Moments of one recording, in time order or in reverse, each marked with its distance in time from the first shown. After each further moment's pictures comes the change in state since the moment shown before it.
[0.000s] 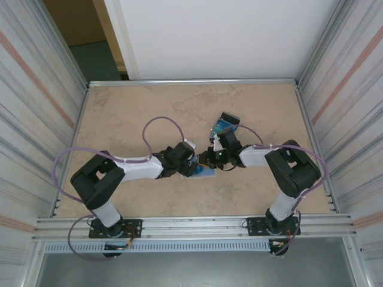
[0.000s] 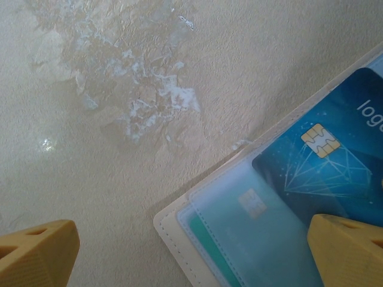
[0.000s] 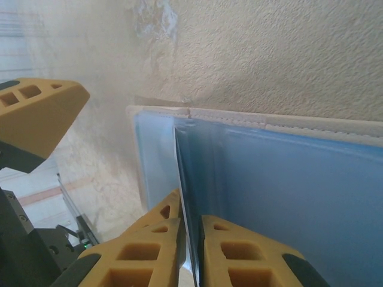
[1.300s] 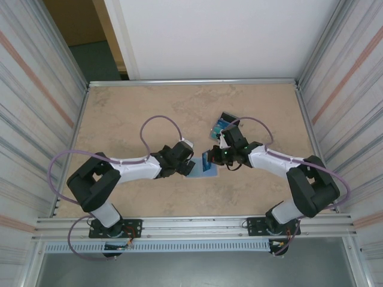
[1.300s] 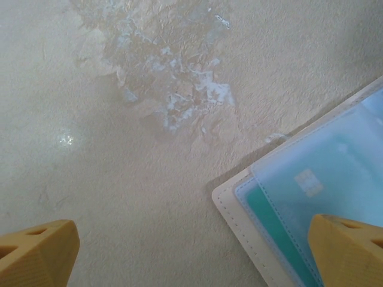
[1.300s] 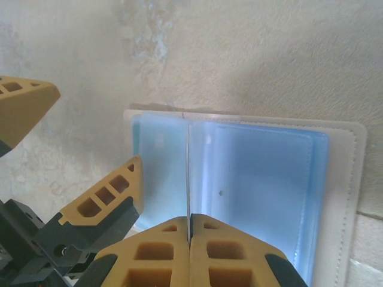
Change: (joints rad) left arm 0.002 -0.043 -0.002 -0.053 -0.068 -0.006; right arm 0.003 -0.245 0.038 -0.329 0.241 -0.180
